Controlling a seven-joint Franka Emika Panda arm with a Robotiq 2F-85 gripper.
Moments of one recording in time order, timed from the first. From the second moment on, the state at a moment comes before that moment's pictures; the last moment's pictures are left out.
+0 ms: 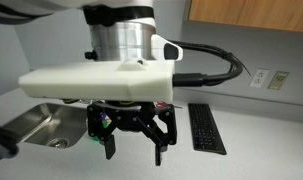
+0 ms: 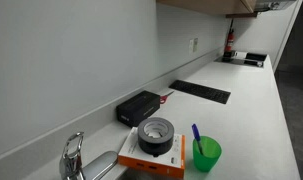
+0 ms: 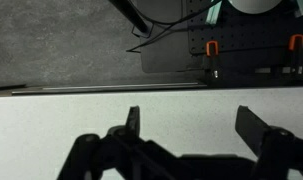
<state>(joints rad) -0.24 -0.75 -0.19 -2.54 -0.35 1.64 -0.22</state>
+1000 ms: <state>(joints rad) -0.12 -0.60 -0.11 -2.53 -0.17 1.91 -0.02</state>
